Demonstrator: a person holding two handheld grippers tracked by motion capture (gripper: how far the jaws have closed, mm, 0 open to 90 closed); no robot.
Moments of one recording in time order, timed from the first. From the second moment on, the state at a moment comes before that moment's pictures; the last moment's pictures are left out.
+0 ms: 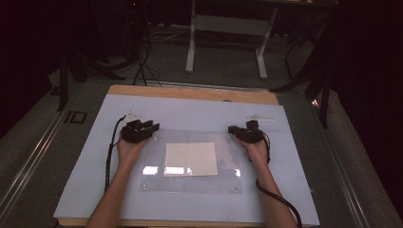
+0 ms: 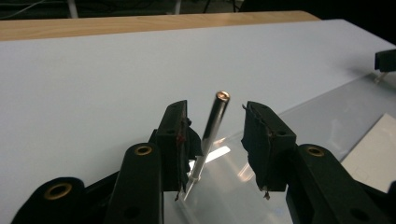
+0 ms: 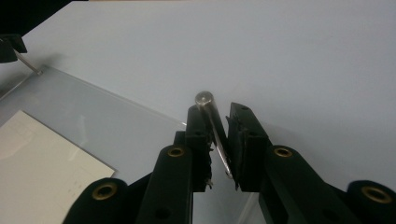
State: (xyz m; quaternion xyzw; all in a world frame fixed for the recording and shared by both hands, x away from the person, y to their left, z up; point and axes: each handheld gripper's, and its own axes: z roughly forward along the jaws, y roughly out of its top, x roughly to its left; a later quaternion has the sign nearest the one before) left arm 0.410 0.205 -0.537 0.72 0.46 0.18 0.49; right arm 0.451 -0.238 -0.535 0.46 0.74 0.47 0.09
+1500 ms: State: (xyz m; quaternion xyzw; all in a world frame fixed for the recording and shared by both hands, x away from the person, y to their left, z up) left arm 0.416 0.202 -0.534 0.71 0.47 0.19 0.49; right arm 0.432 -0.236 -0.518 0.41 0.77 0.45 0.20
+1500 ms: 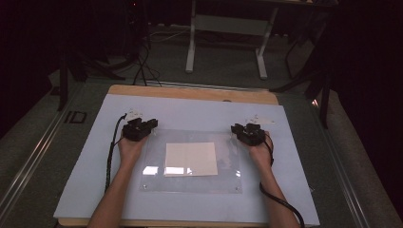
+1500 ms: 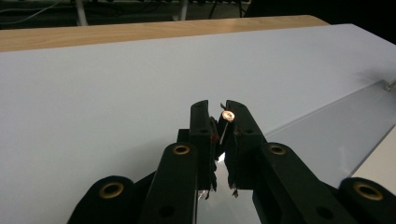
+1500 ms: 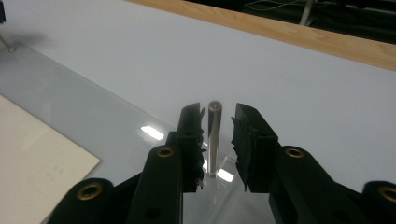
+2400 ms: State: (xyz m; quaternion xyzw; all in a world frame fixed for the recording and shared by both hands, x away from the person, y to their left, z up) left arm 0.422 0.209 -0.534 0.70 0.48 0.14 0.50; right arm 0.446 -0.238 -0.521 0.44 0.75 0.48 0.13
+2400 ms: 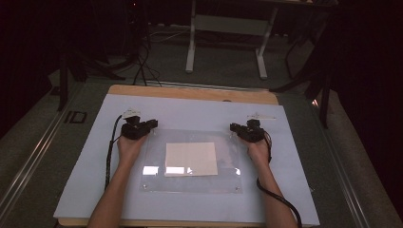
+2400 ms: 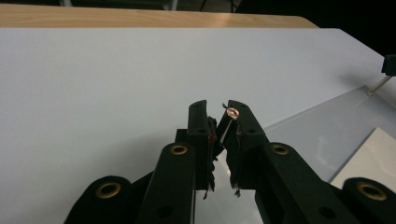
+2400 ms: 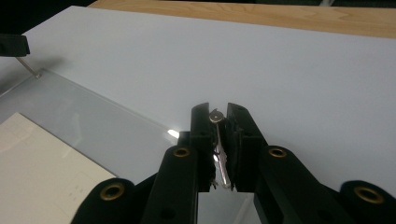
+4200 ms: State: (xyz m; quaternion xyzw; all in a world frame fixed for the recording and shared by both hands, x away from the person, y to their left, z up) left arm 0.464 0.208 -0.538 0.65 0.60 0.02 0.48; right arm 0.483 -0.230 -0.514 0.52 0.73 0.44 0.08
